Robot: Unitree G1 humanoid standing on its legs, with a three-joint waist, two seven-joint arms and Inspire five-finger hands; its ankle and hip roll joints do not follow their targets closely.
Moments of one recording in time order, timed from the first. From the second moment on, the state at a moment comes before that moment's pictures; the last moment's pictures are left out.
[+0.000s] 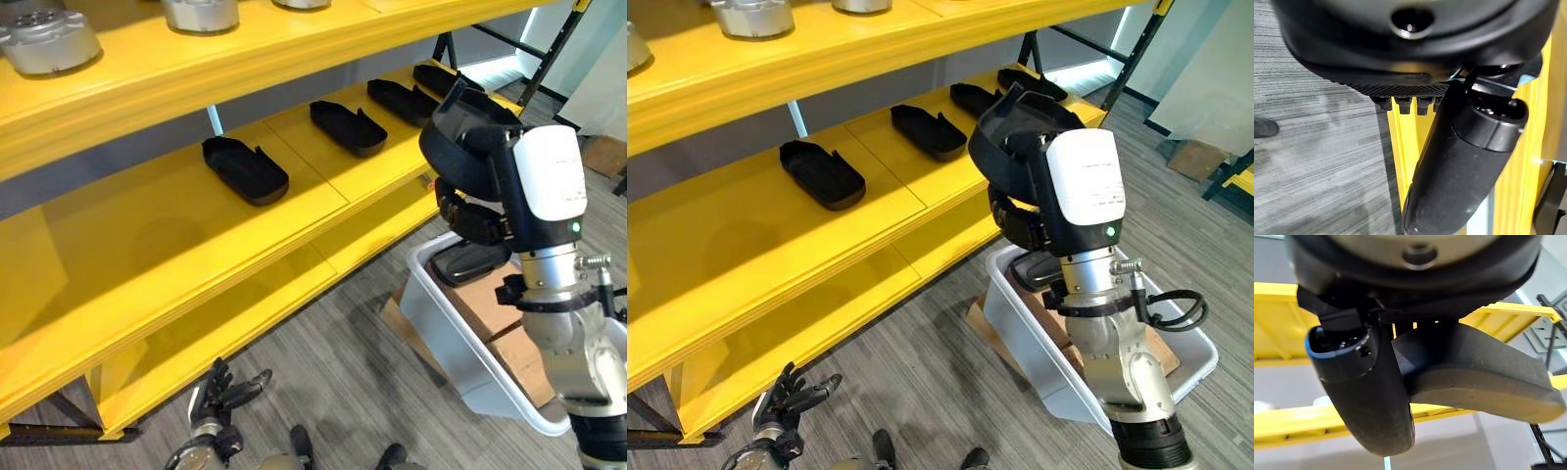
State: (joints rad) left arm 0.29 0.23 -0.02 0.32 -0.57 -0.04 0.18; right arm -0.22 -0.67 0.01 -0.39 -0.69 -0.06 -0.25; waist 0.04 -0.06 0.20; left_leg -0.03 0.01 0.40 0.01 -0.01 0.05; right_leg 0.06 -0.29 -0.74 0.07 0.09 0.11
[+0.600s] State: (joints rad) left arm 0.15 0.25 -0.02 0.35 -0.53 -0.07 0.18; right arm -0.31 -0.92 0.22 -0.35 -0.74 -0.11 -0.13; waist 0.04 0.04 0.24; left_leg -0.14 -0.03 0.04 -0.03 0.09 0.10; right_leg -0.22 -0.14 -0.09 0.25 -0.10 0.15
